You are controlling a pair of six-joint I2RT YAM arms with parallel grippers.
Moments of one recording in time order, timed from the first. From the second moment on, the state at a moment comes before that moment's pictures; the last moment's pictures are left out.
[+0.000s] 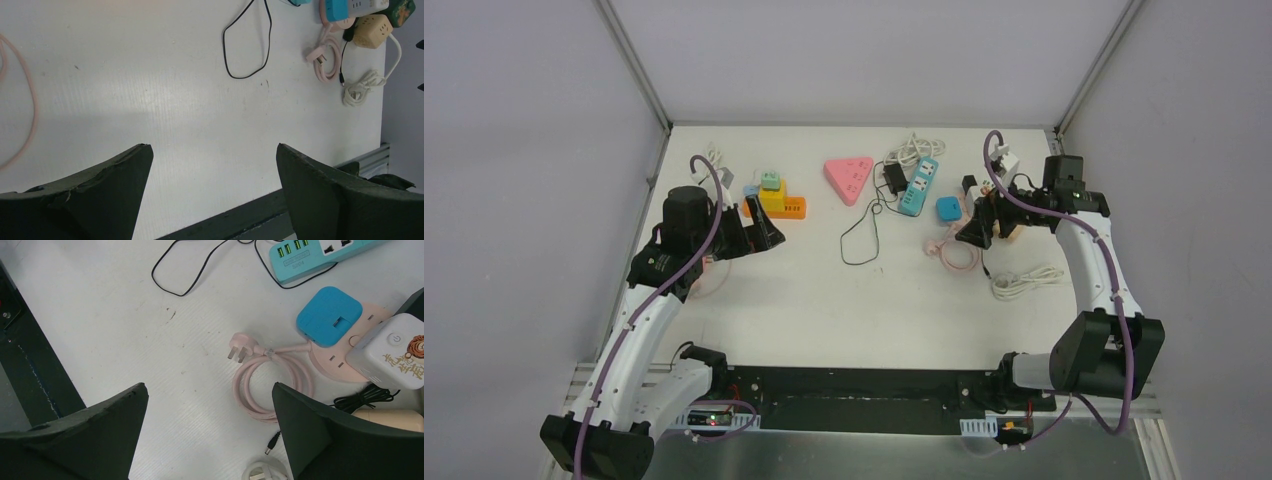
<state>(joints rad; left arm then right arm) -0.21 0.86 0.92 -0.59 0.31 -0.15 -0.09 1.34 1.17 -0.87 -0.89 -0.63</state>
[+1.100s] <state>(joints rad) -0.19 0.86 0.92 -0.59 0.31 -0.15 -0.09 1.34 1.17 -0.87 -0.89 -0.63</state>
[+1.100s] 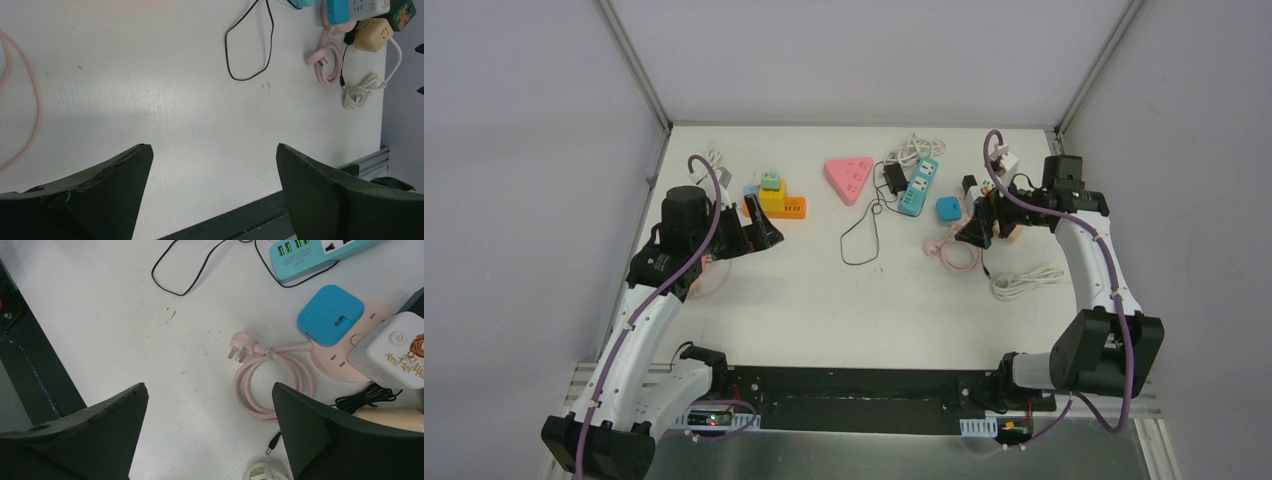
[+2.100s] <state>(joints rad) -0.19 0.86 0.92 -0.59 0.31 -0.15 -0.09 1.35 1.16 -0.87 -0.88 -0.63</state>
